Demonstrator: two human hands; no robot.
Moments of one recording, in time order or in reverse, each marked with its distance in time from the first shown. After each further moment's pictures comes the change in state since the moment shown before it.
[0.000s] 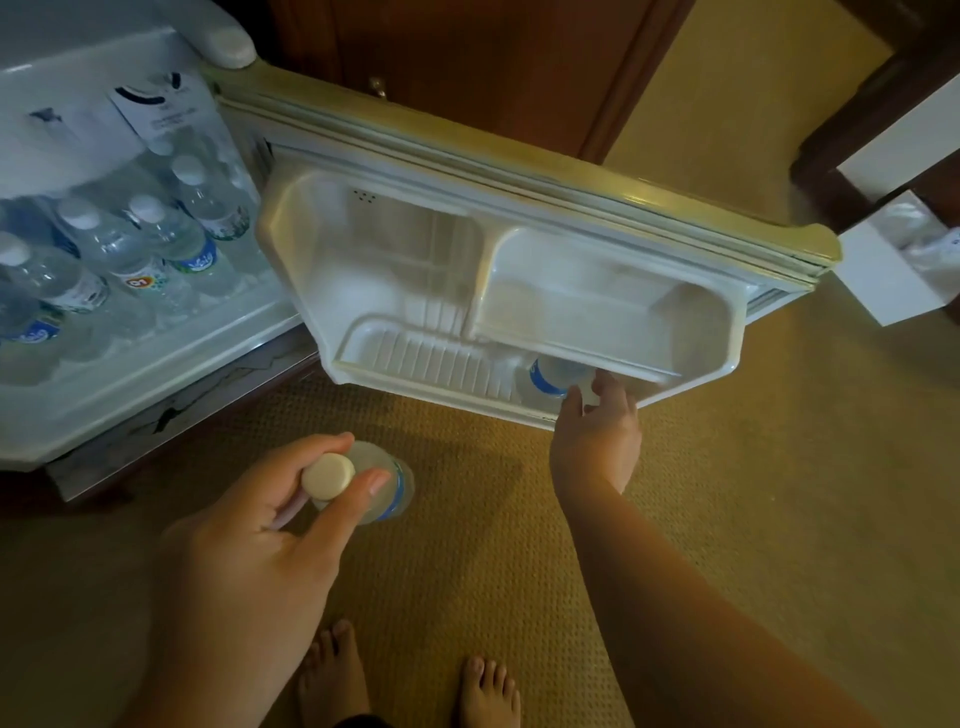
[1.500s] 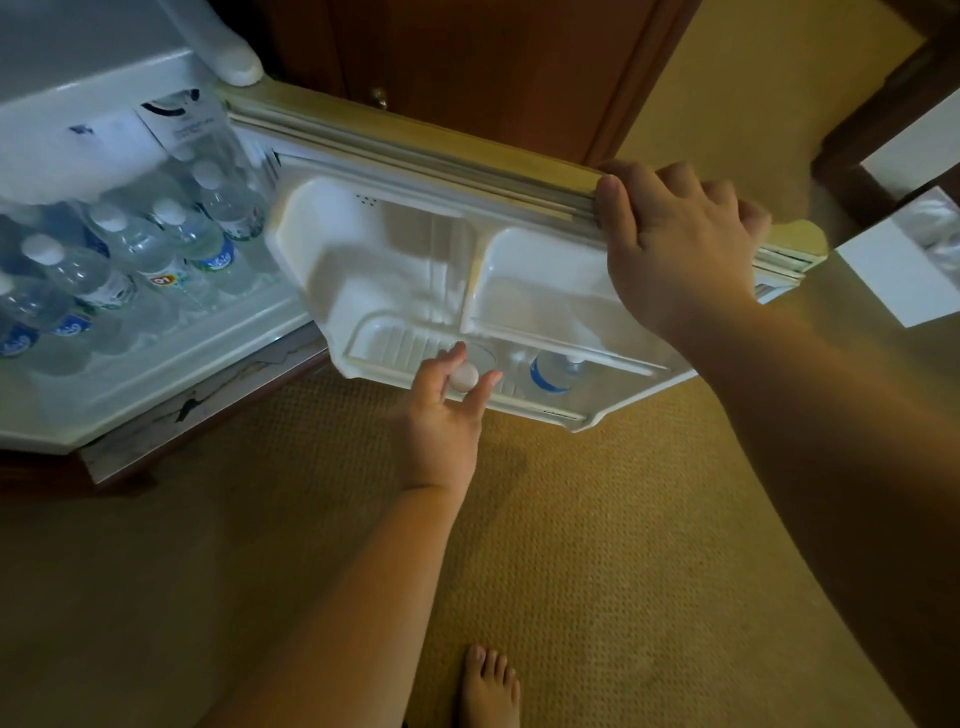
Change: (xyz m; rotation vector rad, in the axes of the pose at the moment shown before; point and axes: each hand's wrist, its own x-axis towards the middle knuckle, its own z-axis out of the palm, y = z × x) left_hand 0.061 -0.016 0.176 -0.156 0.211 0.116; right_hand 0.100 -0.131 -0.110 -0.435 -0.082 -0.676
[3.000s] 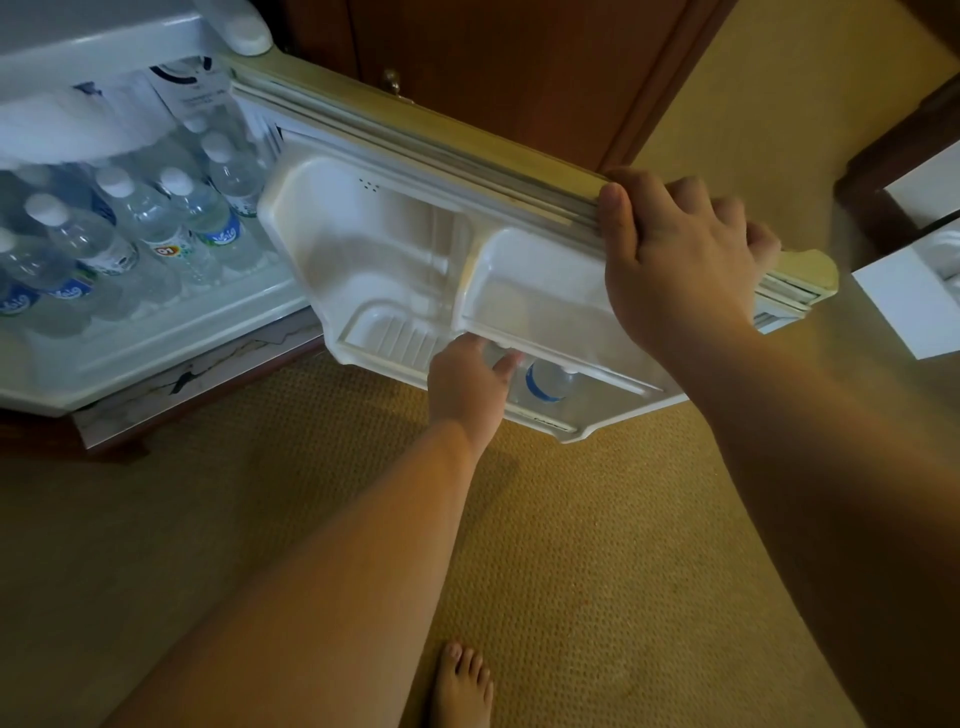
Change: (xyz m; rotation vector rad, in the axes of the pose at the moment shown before) left_hand 0.036 0.024 0.043 0.167 -0.334 -0.253; right_hand -0.007 -0.002 0.001 0.037 0.003 0.025
